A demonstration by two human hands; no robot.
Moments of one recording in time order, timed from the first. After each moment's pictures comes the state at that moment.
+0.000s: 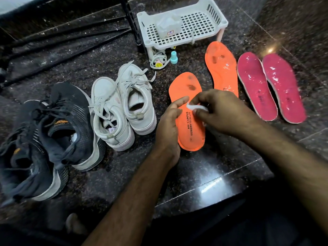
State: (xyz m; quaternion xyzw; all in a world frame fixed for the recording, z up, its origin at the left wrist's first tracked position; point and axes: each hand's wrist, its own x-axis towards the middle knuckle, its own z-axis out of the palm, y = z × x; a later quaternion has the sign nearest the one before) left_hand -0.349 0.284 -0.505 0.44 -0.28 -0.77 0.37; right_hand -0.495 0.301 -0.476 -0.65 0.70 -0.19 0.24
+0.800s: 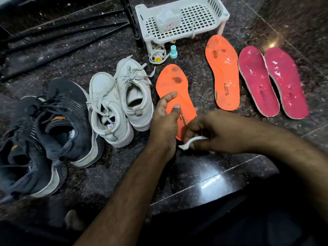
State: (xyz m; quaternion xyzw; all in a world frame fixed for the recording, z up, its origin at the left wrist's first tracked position) left_hand -0.345 0.275 -0.526 0.50 -0.36 -0.68 0.39; right_hand -0.483 0.329 -0.461 -0.74 0.55 -0.05 0.39
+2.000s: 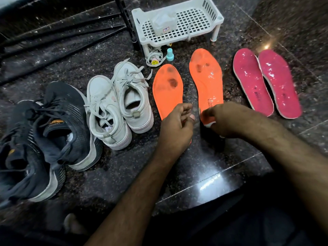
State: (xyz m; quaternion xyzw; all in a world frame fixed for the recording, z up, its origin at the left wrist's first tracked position) left_hand -0.351 0.290 -0.537 0.49 -0.64 -0.51 0.31; right_hand -0.499 0.310 -0.475 -0.64 0.72 0.16 0.21
